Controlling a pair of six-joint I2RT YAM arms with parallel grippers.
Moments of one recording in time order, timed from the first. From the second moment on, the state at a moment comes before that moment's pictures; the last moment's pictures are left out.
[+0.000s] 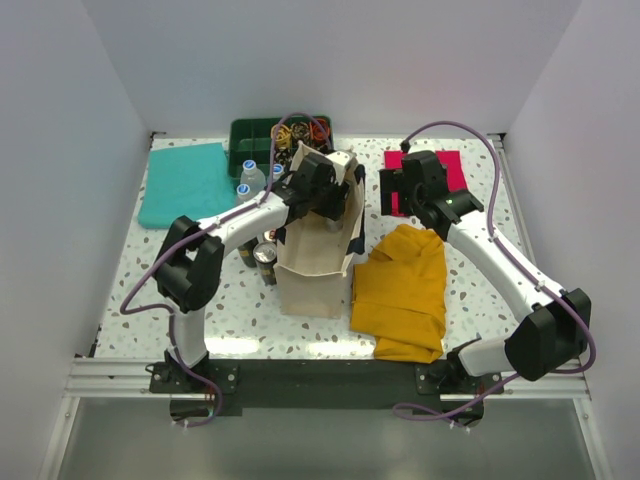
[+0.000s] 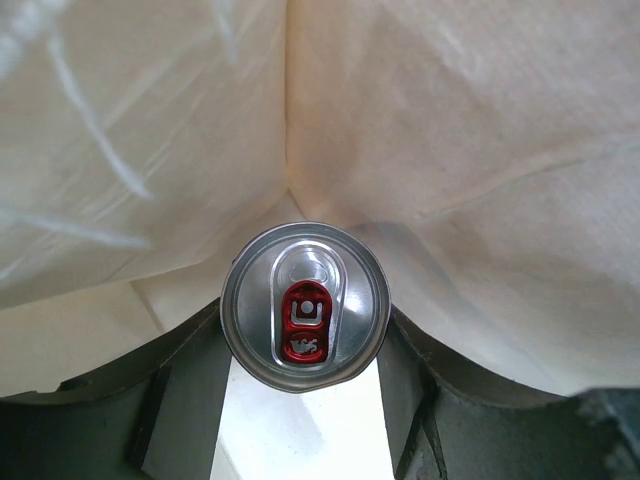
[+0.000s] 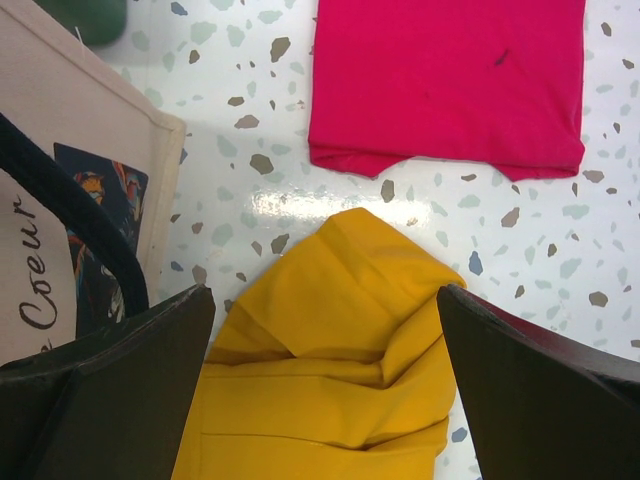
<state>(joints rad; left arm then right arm) -0.65 1.93 1.49 -0.25 0.01 -0.12 0.44 1.39 1.26 -0.59 0.37 0.21</state>
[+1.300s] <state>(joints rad) -0.68 1.68 1.47 -0.31 0.08 -0.10 0.44 1.34 1.25 -0.59 0.35 0.22</state>
